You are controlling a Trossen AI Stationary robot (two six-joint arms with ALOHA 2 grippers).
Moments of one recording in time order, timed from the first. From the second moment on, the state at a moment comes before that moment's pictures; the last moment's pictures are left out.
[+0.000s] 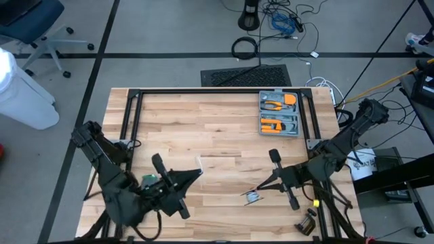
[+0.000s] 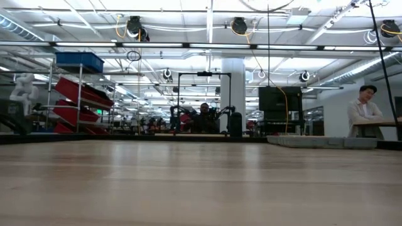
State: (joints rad) left arm -0.79 1.63 1.74 -0.16 -1.28 0.60; right arm 0.69 1.11 1.02 -0.11 0.37 0.06
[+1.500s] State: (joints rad) left arm -0.62 1.99 1.68 0.28 -0.93 -0.05; right arm 0.58 1.03 1.02 0.00 0.53 -0.05
